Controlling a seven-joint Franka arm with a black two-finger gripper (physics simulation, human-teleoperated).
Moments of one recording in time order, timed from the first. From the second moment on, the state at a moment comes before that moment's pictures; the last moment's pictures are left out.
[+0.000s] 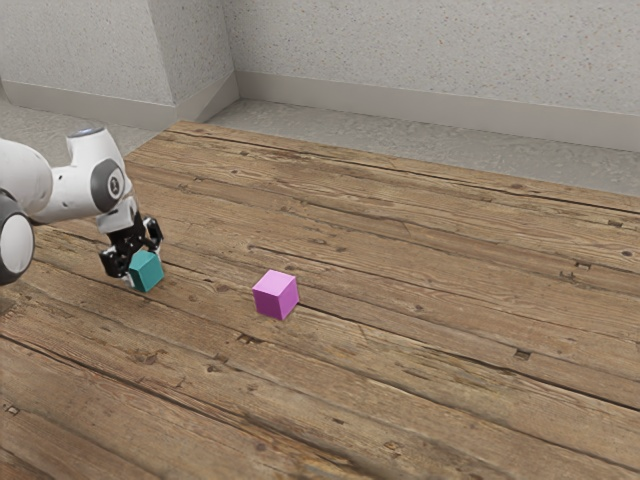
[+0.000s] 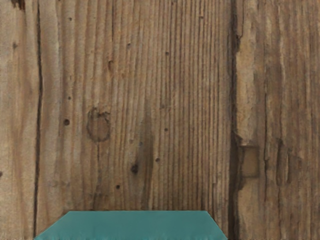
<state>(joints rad) 0.36 0.69 0.11 -1.50 -0.16 2.14 2.10</state>
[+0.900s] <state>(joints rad) 0.19 0.43 0.04 -1.62 -0.17 2.11 2.08</state>
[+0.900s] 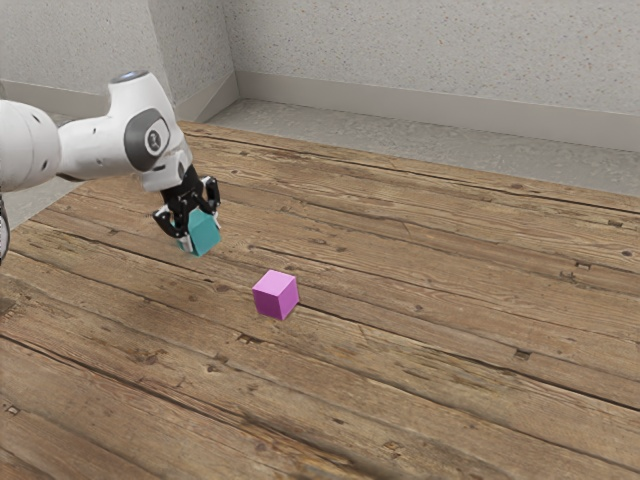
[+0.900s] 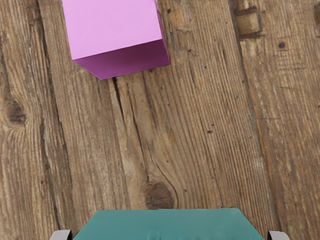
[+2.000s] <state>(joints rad) -0.01 0.53 0.04 -1.55 -0.20 2.10 1.69</state>
